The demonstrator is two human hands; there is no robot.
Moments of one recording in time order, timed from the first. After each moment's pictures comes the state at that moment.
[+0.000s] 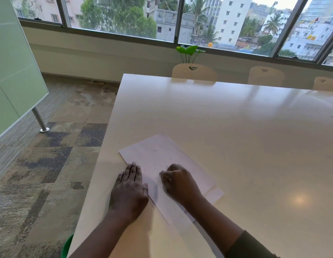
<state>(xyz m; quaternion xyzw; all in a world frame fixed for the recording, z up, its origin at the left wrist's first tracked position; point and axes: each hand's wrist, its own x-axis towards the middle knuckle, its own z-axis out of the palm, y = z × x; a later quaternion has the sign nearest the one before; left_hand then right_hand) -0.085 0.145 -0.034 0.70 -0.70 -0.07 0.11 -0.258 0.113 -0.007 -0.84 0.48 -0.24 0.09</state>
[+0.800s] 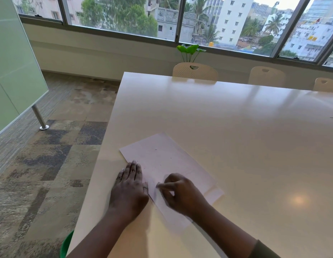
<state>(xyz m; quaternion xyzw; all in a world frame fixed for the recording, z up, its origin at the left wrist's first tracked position) -0.084 0.145 -0.035 0.70 -0.70 -0.06 0.11 -0.268 0.137 -0.006 -0.87 0.43 -0.21 0.12</state>
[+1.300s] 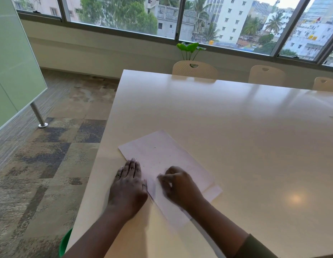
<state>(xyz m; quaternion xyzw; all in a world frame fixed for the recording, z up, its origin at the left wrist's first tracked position) -0.084 0.146 -0.034 0.70 -0.70 -0.06 0.11 -0.261 0.129 -0.008 -0.85 0.46 -0.24 0.11</state>
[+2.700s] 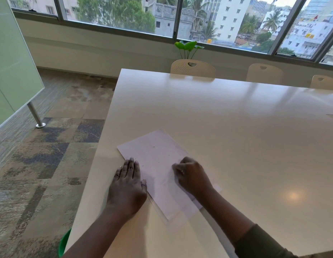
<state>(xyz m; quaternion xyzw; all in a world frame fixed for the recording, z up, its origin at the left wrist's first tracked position) -0.084 0.142 -0.044 0.71 -0.70 -0.06 0.08 -0.297 0.096 -0.011 -0.81 0.53 -0.23 0.05</state>
